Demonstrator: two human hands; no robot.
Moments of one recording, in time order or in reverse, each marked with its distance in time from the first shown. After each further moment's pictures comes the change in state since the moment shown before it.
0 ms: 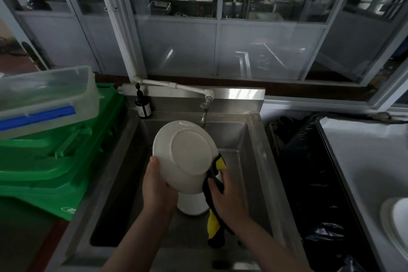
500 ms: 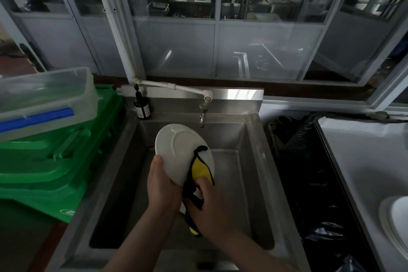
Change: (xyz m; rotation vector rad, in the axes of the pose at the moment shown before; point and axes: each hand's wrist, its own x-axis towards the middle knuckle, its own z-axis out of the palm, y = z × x) left_hand 0.001 -0.008 0.007 0.130 0.094 0.000; right_hand -0.025 -0.016 0.024 -0.120 -0.055 -0.287
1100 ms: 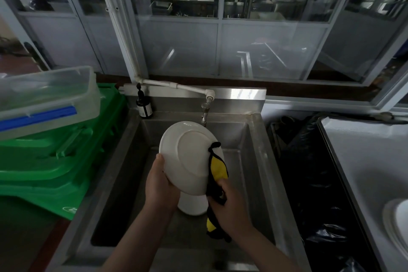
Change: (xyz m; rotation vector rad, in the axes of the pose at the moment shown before) left_hand 0.006 0.008 -0.005 -0.094 -0.102 -0.122; right_hand -0.003 0.049 -0.023 0.022 0.006 0.094
